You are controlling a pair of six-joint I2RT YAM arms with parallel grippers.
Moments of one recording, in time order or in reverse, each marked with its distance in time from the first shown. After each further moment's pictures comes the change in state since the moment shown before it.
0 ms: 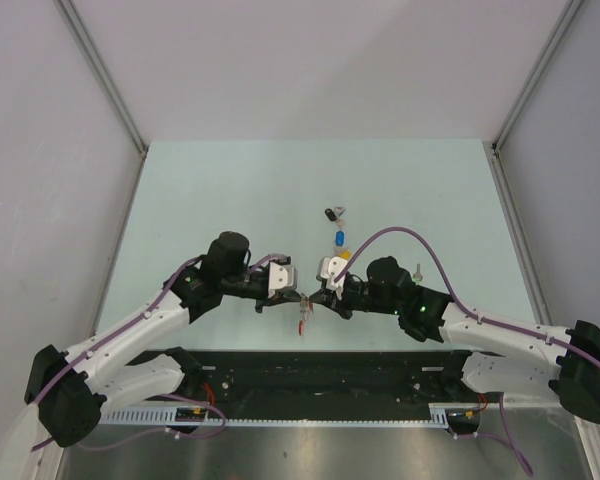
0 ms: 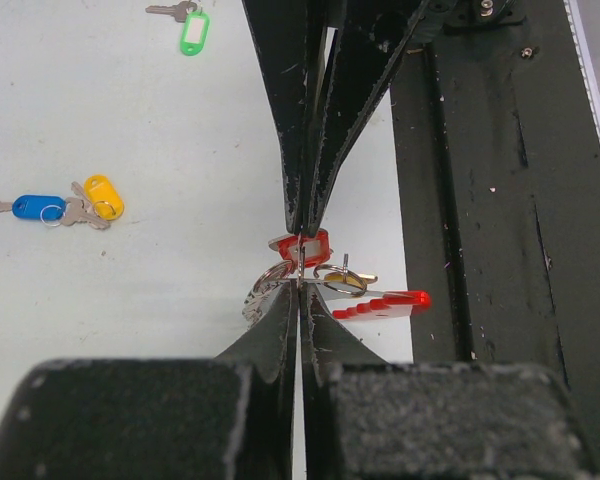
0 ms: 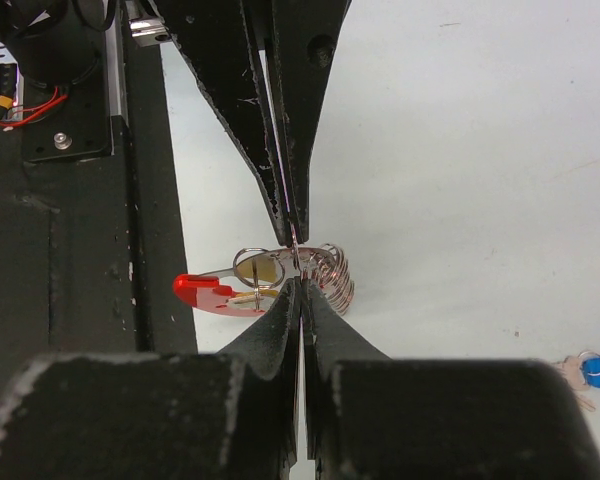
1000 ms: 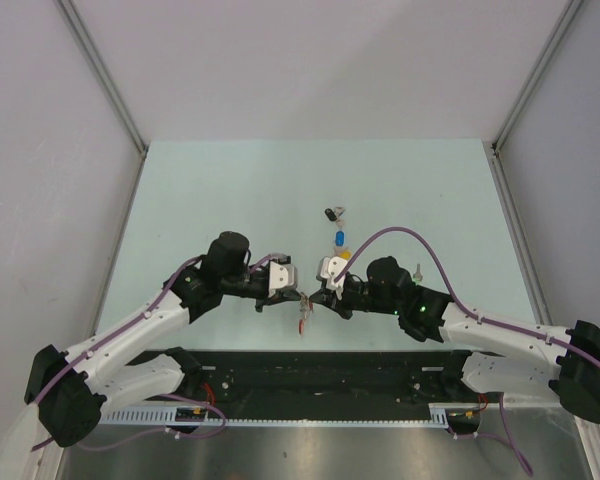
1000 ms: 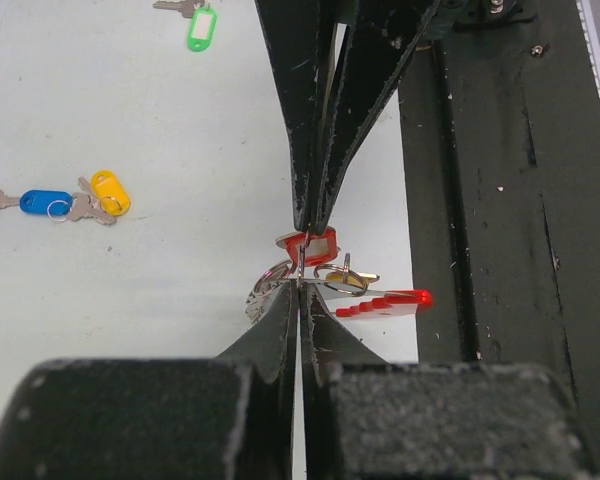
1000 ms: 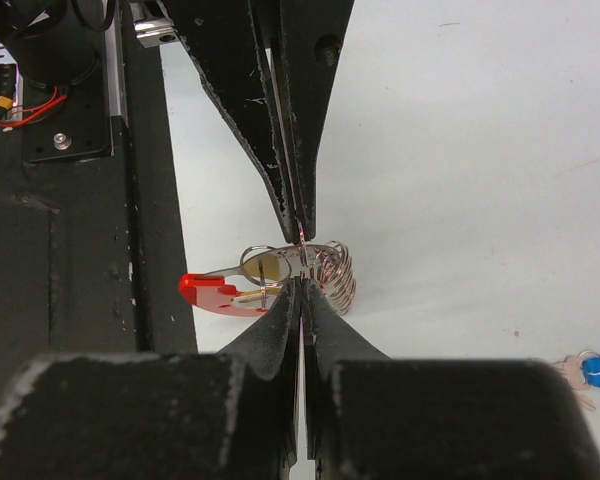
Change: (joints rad) left arm 0.000 0.000 0.000 0.002 -0.014 0.000; right arm 0.000 0.000 0.000 0.000 0.002 0.003
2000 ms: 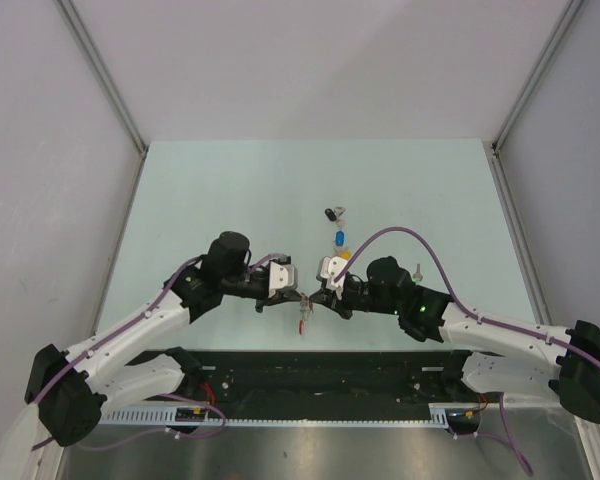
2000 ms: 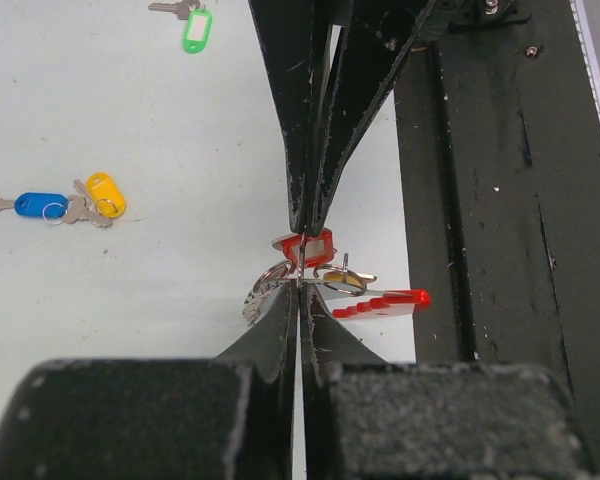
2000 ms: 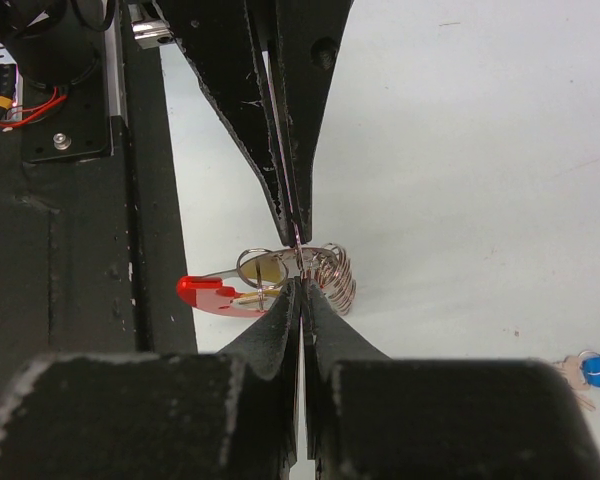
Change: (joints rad) left arm 0.000 0.003 0.000 0.001 0.007 0.000; right arm 0.000 0.000 0.000 0.000 0.001 0.000
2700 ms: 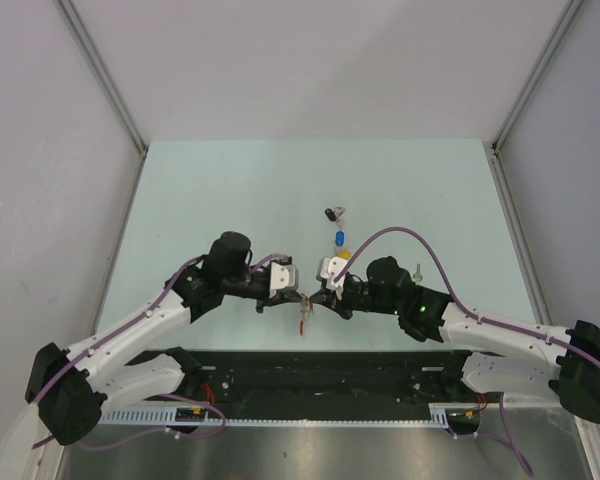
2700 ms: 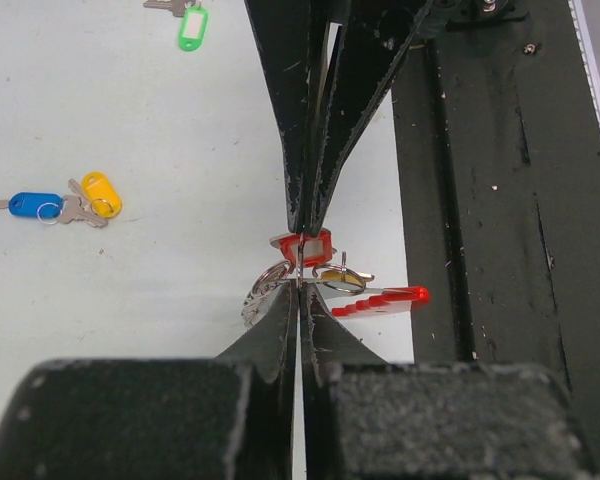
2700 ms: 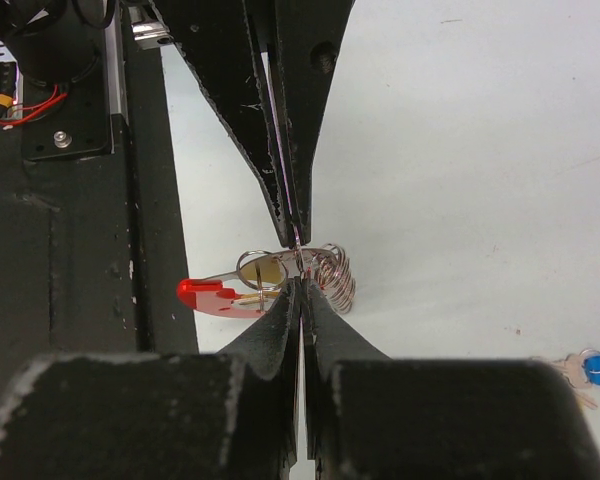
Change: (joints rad) left arm -0.005 0.005 0.000 0.000 0.000 0.000; right arm 0.000 0.000 0.000 -0.002 -0.002 0.000
